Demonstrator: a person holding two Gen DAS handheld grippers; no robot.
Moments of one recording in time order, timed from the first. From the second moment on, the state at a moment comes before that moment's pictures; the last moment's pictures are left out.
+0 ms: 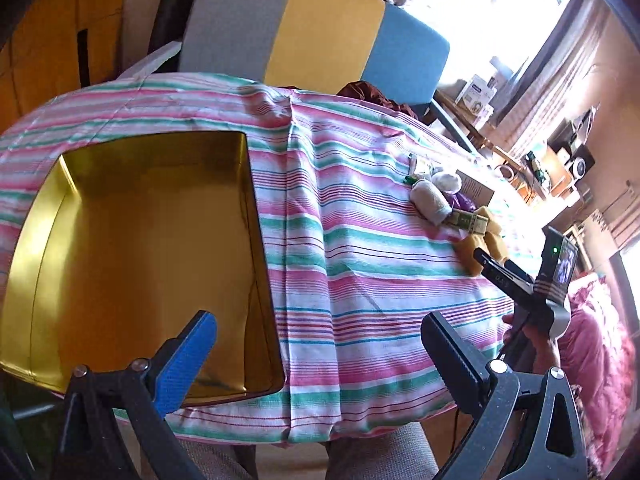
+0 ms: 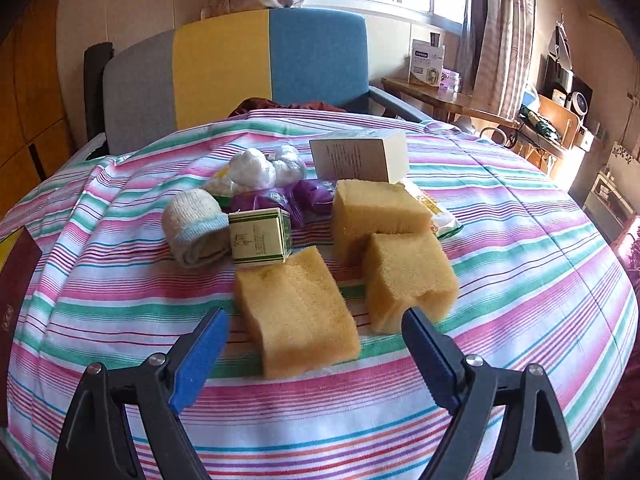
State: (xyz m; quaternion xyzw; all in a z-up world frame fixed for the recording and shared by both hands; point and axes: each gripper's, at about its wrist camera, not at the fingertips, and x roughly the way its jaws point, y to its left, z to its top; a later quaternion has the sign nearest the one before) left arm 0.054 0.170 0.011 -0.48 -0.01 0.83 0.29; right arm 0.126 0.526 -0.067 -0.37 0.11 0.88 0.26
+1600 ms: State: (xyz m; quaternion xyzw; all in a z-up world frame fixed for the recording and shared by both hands) left arm -0.038 0.491 -0.068 -0.41 0.15 0.80 0.40; right arm 0.141 0.537 -0.091 -0.32 0.16 0.90 0.25
